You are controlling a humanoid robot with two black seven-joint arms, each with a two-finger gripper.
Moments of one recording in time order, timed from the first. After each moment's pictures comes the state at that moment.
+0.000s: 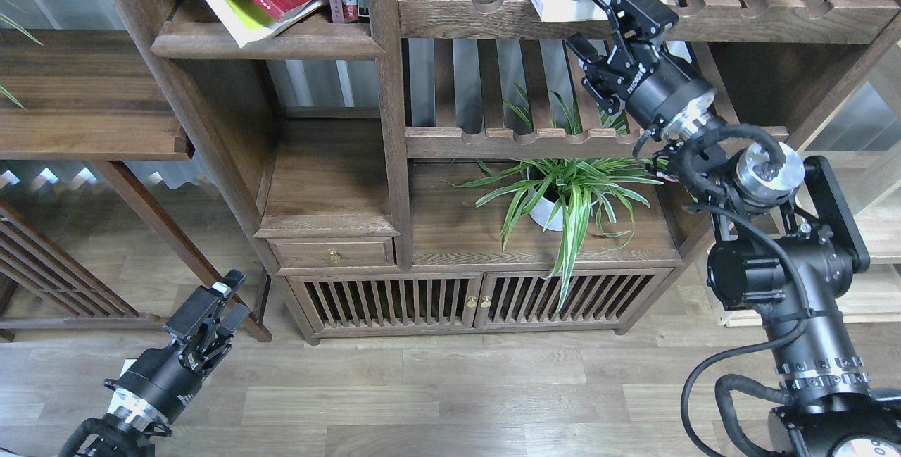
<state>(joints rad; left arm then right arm) 0.17 0.10 -1.48 -1.18 -0.14 -0.49 0.49 0.54 -0.10 1.54 1.21 0.32 -0.07 -0.48</state>
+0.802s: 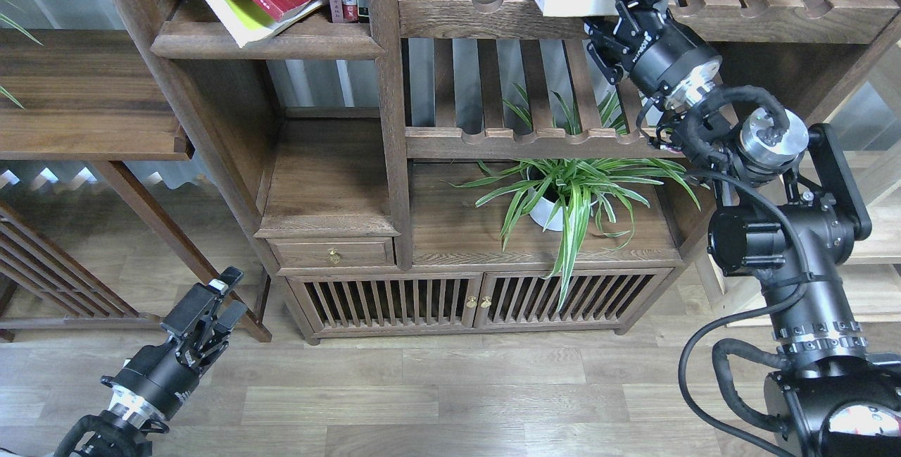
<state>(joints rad) 0.16 0.11 -1.49 -1.18 -0.15 -0.49 0.49 0.63 -0.11 1.56 1.11 0.31 -0.07 -0.46</state>
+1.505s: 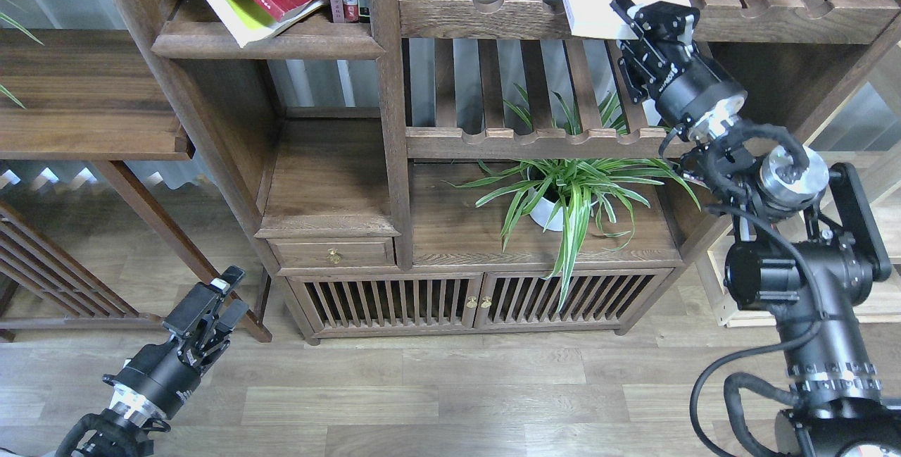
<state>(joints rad) 0.16 0.10 -1.48 -1.18 -0.15 -0.49 0.49 0.48 -0.11 1.62 1.21 0.28 -0.05 -0.47</state>
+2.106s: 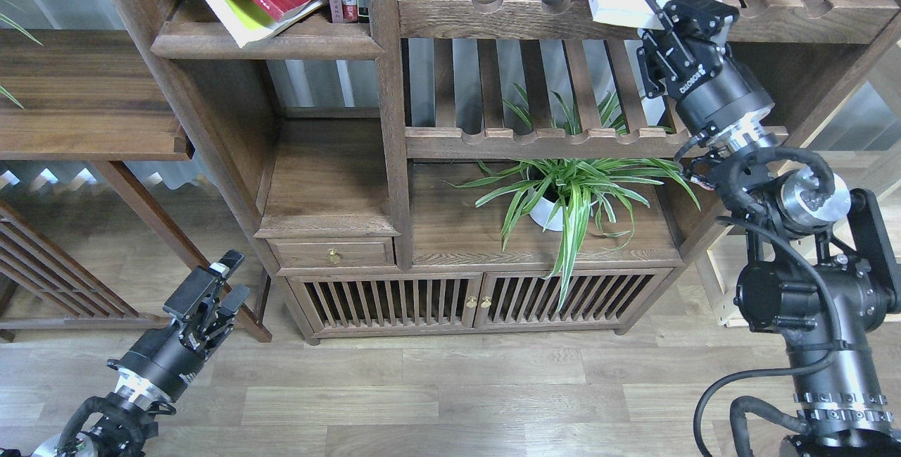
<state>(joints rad) 0.10 0.10 -1.46 -1.15 -0.19 -0.49 0.49 0.41 -0.12 1.68 1.32 0.39 0.03 -0.48</state>
